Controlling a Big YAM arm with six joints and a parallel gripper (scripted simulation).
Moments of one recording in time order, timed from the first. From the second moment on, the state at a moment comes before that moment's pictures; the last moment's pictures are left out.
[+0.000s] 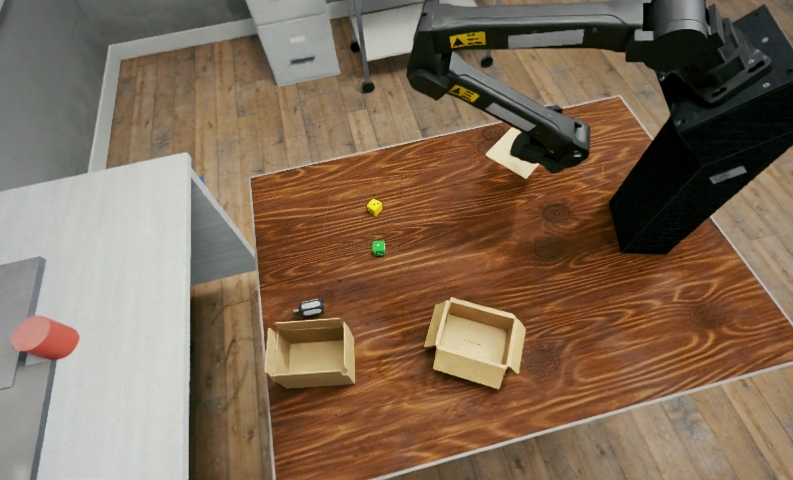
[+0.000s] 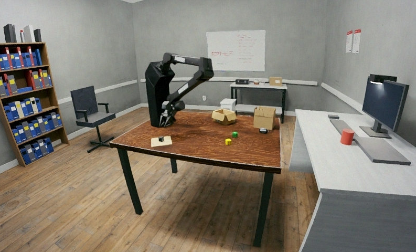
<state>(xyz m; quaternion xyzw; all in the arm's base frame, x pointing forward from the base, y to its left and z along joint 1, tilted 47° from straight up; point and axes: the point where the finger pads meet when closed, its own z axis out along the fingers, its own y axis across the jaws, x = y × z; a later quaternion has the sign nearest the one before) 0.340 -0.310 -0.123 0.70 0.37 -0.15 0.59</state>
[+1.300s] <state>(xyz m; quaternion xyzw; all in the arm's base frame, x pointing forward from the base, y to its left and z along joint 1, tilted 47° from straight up) 0.314 -0.347 -0.100 0.69 0.61 0.22 0.33</state>
